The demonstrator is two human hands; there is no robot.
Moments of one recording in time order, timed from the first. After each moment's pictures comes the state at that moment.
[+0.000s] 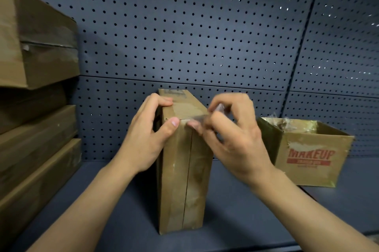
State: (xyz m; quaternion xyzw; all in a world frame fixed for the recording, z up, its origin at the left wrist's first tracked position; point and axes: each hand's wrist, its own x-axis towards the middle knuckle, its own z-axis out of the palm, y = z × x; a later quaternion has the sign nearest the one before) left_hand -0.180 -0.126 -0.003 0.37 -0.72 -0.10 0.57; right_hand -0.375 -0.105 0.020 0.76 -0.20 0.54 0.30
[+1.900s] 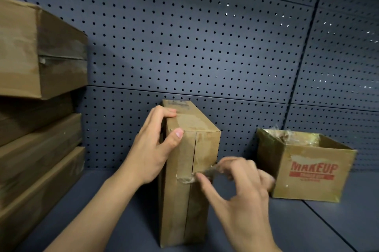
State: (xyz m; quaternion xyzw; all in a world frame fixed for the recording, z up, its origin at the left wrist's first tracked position) left_hand -0.179 -0.124 -0.005 0.38 -0.73 -0.10 0.56; right_hand -0.371 -0.065 -0.048 0.69 -0.42 0.55 0.18
